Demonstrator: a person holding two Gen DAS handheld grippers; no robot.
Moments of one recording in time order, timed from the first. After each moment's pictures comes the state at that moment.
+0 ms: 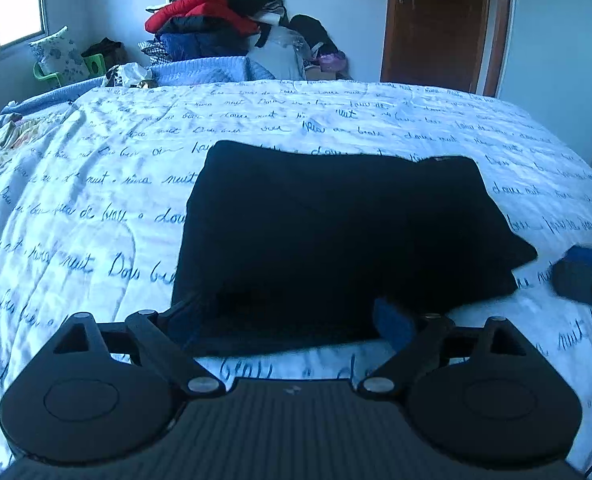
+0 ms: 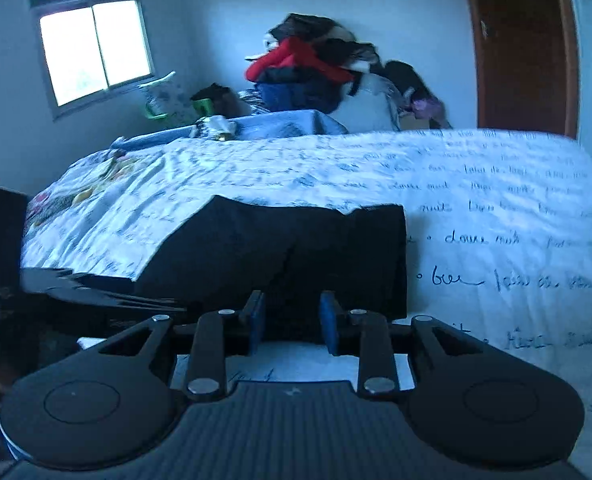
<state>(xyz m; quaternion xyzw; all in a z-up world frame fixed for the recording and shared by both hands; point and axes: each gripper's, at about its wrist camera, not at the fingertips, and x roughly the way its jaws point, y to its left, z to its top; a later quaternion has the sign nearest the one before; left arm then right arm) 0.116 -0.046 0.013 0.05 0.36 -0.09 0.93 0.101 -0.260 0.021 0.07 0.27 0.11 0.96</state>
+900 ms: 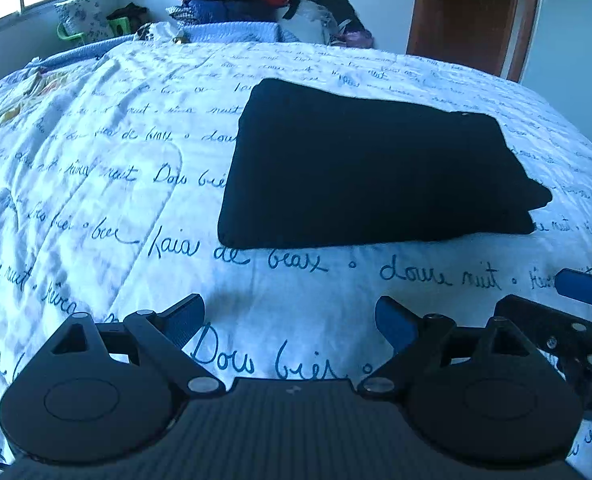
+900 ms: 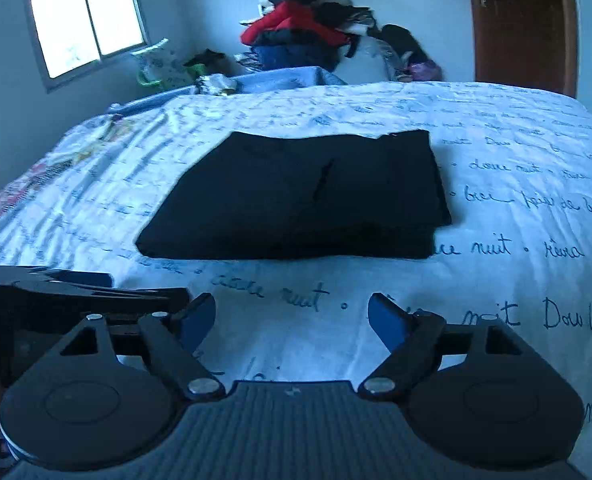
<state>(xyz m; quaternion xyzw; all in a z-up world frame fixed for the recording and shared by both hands) 0.077 -0.014 -0.013 0.02 0.40 -0.05 0.92 0.086 -0.216 -0.019 0.07 0.32 0.09 0.94</state>
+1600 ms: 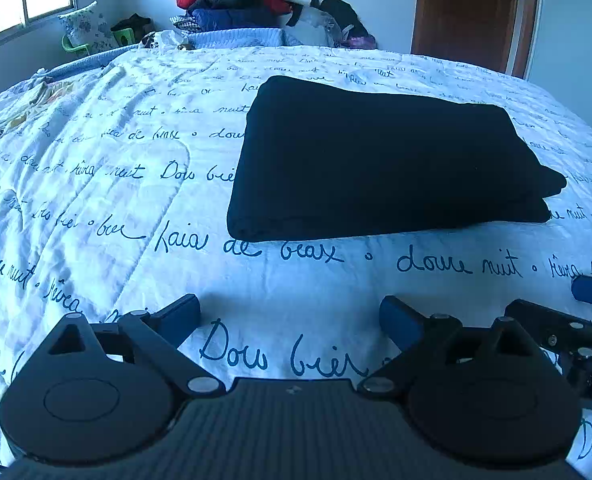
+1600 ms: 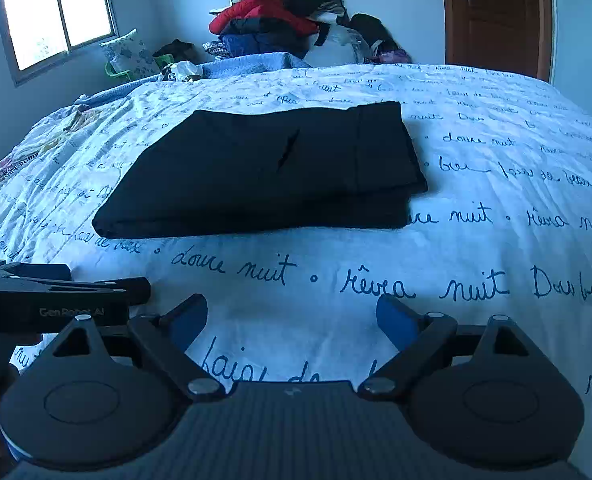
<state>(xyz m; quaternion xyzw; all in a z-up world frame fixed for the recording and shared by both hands) 0.071 -0.014 -0.025 0.03 0.38 -0.04 0.92 0.090 -0.216 -0.041 0.07 0.34 0.05 0.94</state>
